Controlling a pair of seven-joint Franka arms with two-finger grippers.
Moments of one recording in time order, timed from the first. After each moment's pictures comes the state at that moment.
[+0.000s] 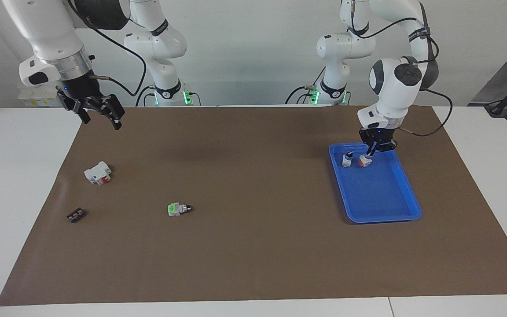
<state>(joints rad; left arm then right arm) 0.03 -0.15 -0.11 -2.36 0.09 2.20 0.67 0.03 -0.06 -0.05 -1.65 -0.02 1.68 0.22</state>
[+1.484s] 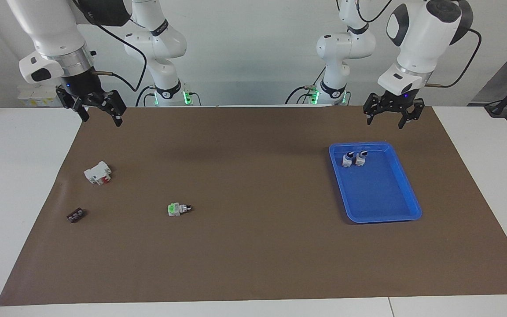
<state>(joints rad) 0.00 -0.21 -0.12 -1.90 -0.01 1.72 0.15 0.03 -0.06 -0.05 -1.64 -0.03 1.65 0.19</state>
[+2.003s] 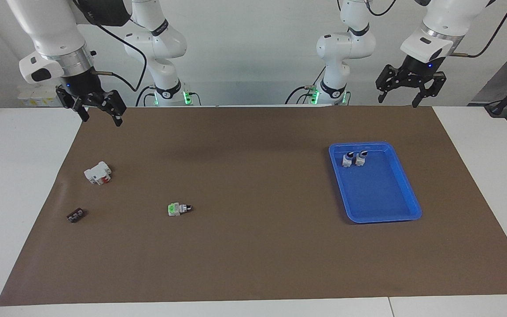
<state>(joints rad) 0.00 -0.10 -0.10 -1.59 -0.06 1.51 0.14 0.03 -0.06 -0.05 -1.64 -0.03 1.65 0.19</state>
